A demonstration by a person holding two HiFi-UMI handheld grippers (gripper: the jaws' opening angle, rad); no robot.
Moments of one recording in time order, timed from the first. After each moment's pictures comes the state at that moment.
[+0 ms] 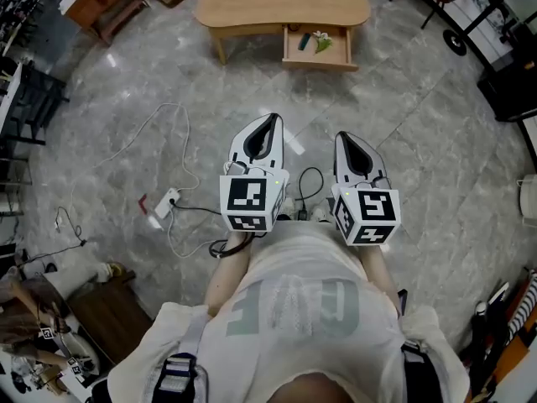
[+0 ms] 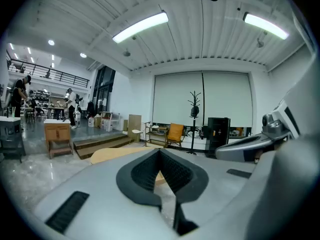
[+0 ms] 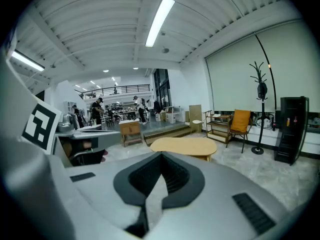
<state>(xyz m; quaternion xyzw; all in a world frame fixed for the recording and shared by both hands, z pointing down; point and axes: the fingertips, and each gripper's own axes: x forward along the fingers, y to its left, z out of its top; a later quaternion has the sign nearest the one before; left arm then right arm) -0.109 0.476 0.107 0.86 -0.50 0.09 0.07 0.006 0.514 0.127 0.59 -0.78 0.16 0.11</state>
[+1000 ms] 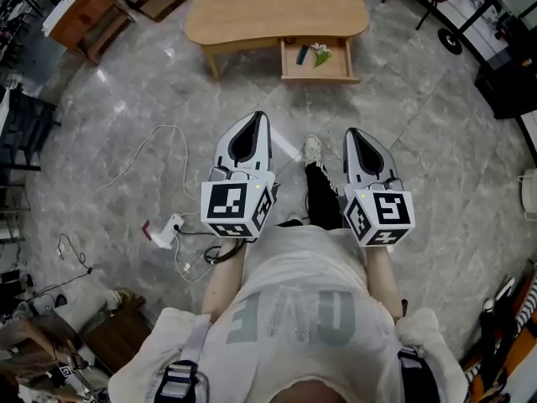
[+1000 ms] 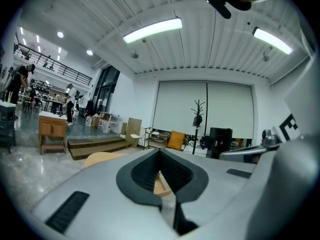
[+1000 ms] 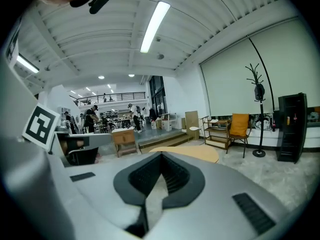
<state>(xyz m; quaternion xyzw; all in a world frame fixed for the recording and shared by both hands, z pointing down) -0.151 0.368 0.106 0.87 -0.49 0.03 0.09 0.000 0.413 0.130 0.62 -0.77 0.14 0.06</state>
